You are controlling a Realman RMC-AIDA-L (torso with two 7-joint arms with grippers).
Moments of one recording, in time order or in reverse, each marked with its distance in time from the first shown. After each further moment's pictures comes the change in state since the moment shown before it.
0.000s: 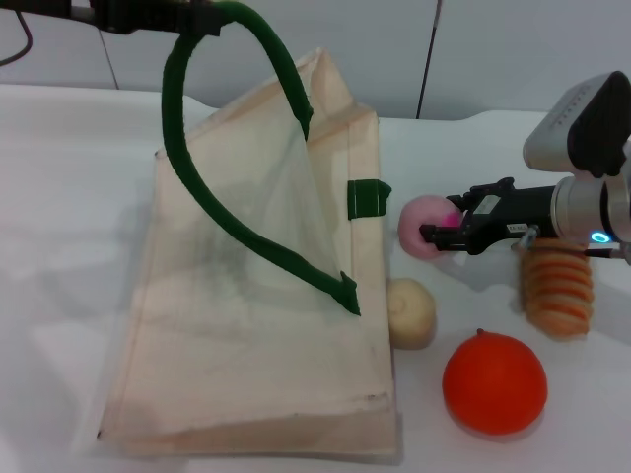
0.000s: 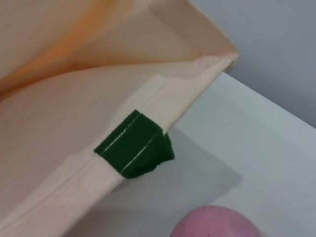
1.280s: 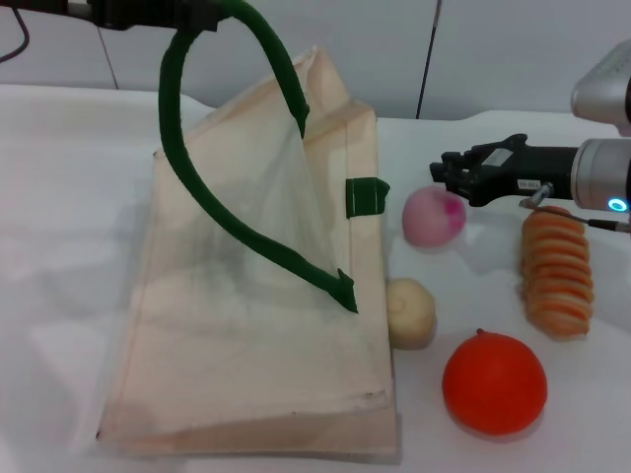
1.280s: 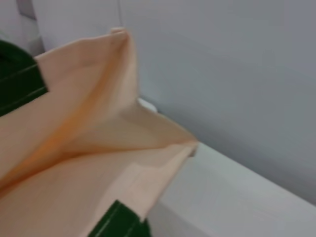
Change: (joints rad) left arm 0.004 0.003 0.000 0.000 -0.011 0.000 0.000; right arm -0.073 -0.009 -0.072 -0.120 0.251 0.088 0.018
